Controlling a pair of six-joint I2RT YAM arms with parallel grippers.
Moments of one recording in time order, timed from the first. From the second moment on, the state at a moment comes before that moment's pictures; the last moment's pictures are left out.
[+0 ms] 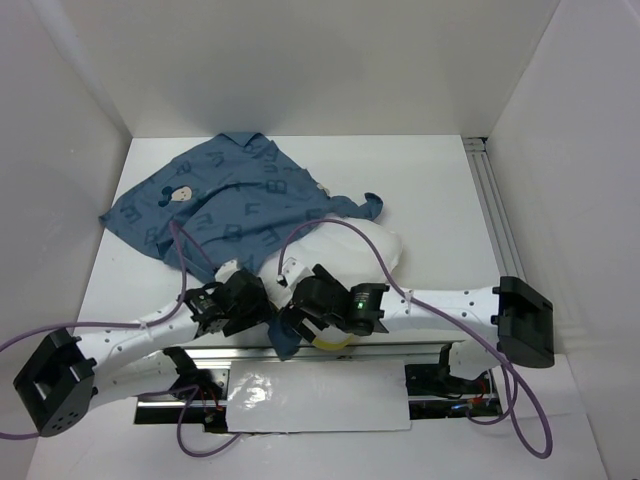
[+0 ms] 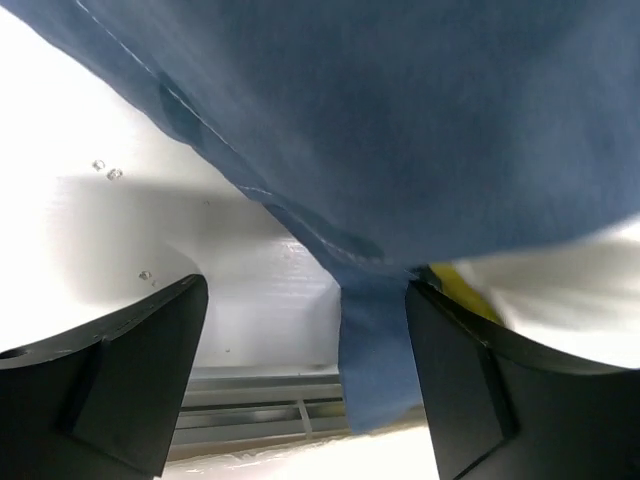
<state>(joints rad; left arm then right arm) -0.78 1.04 0.47 -0.53 -0.21 -1.13 1.28 1.42 0.93 -0.39 0.35 0.21</state>
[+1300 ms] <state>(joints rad) -0.73 1.11 0.41 -0.27 -0.16 -1.08 1.17 1.47 0.89 -0.29 0.23 0.24</state>
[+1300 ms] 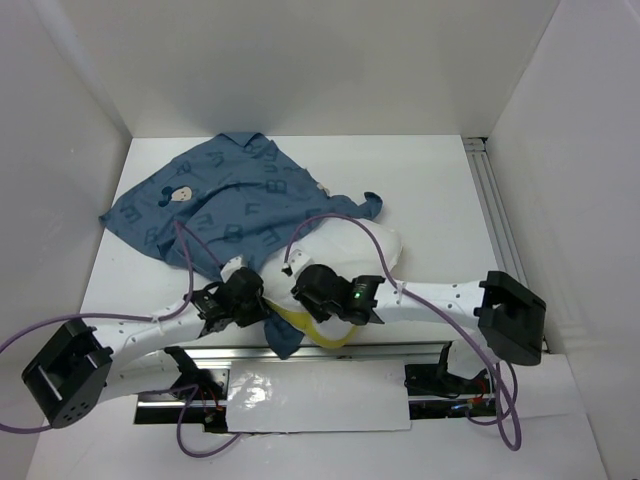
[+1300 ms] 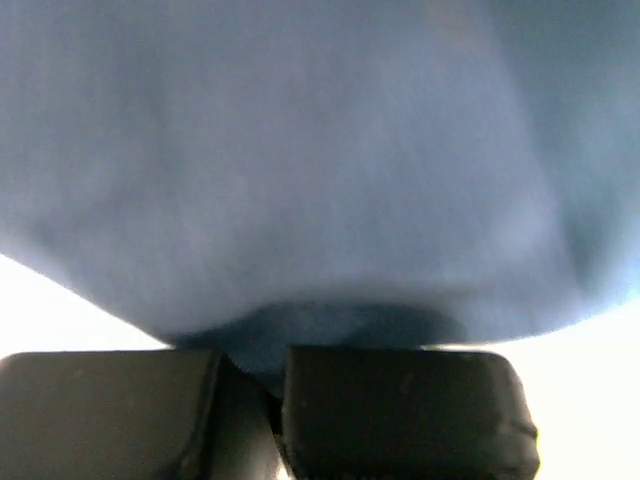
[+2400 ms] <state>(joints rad) -1.14 0.99 0.66 -0.33 0.01 -0.75 1.11 1.51 0.67 0.63 0.60 0.58</state>
